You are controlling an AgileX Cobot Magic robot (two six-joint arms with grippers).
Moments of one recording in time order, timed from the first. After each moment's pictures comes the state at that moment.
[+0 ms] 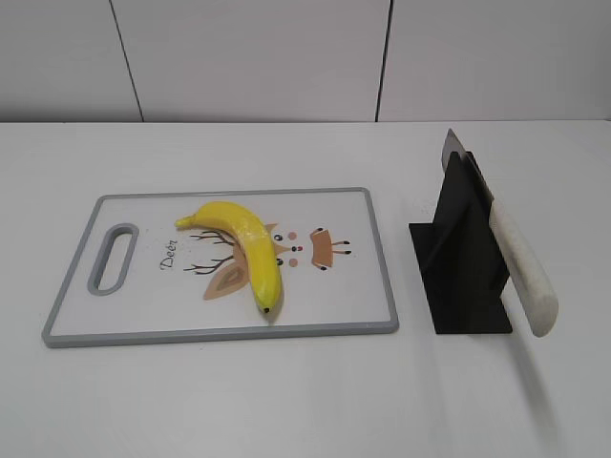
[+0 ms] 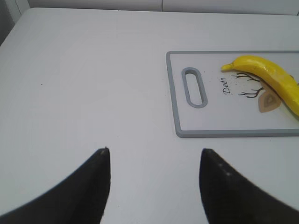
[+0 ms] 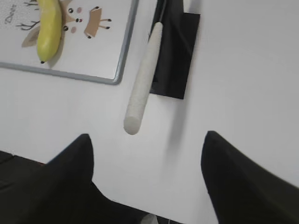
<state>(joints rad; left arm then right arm) -0.13 -0.01 -0.49 -0.03 1.09 0.04 0.21 0.80 -0.87 0.22 1.05 -0.02</state>
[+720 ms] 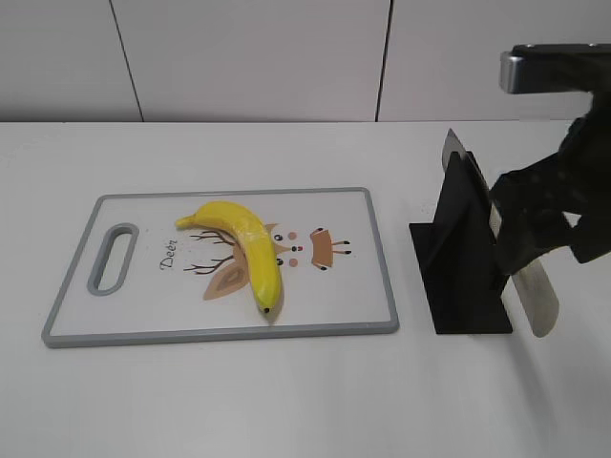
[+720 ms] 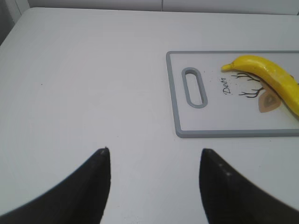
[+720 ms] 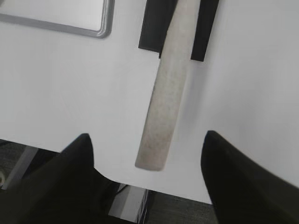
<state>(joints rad) -0.13 -0.01 -0.49 -0.03 1.09 0.04 0.47 1.38 -1.04 0.08 1.10 0.22</state>
